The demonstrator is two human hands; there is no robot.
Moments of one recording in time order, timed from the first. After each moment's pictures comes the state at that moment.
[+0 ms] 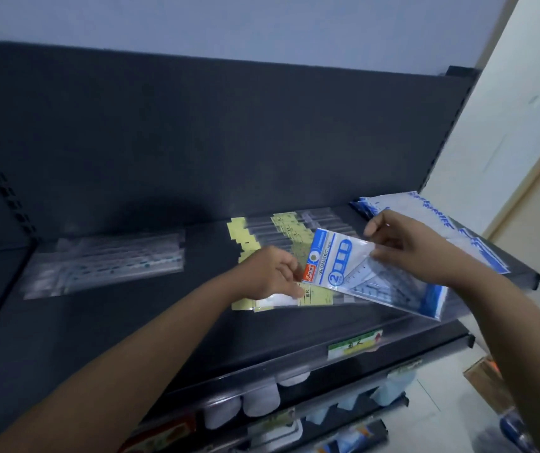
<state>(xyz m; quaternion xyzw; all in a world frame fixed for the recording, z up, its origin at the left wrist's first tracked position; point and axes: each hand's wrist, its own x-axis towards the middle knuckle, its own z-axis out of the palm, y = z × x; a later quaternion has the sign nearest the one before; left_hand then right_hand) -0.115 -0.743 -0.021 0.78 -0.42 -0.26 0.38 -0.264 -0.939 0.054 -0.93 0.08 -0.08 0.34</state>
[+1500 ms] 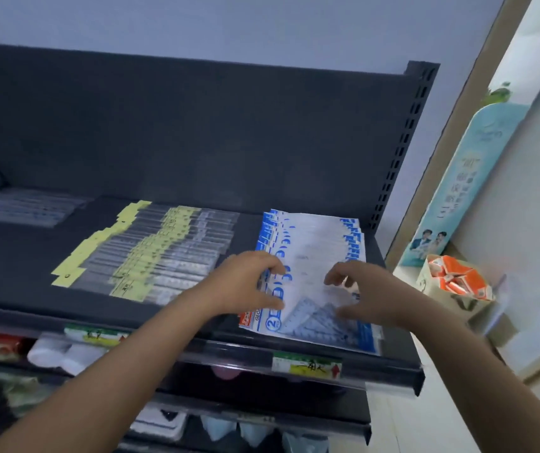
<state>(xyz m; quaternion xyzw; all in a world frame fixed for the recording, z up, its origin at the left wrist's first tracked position) -0.233 -1.037 -0.013 0.94 -0.26 -0.05 0.22 -0.268 -1.275 0.001 -0.97 -0.11 0.09 0.20</state>
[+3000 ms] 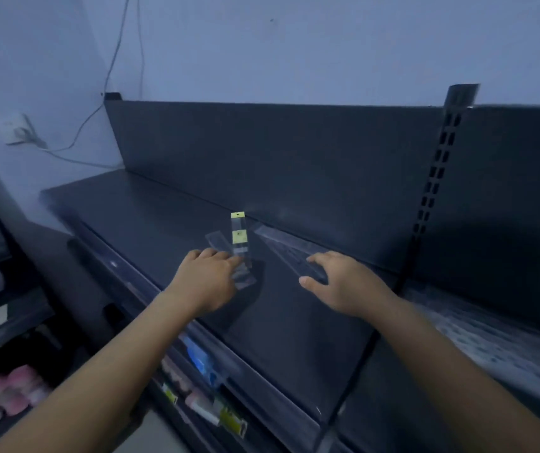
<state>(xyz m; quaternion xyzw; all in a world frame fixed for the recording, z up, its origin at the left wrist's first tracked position) -0.116 -0.232 0.019 0.99 0.11 0.00 -0.11 -0.023 -0.450 0.017 -0.92 -0.36 0.05 0.18</state>
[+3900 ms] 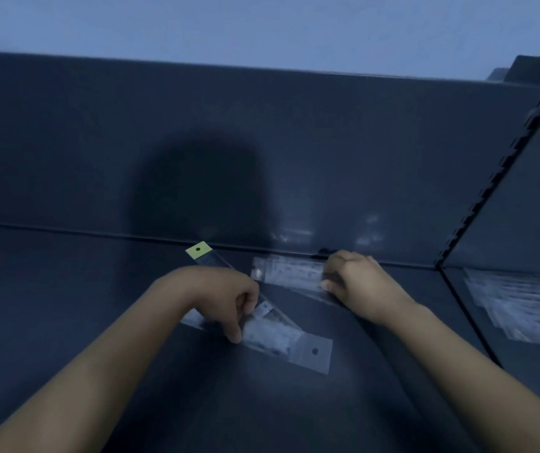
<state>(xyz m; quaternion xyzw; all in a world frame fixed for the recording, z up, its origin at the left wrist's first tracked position) 0.083 -0.075 0.011 0.90 -0.28 -0.33 0.07 0.061 -0.325 -0.024 -0.99 -0.12 -0.03 0.08</state>
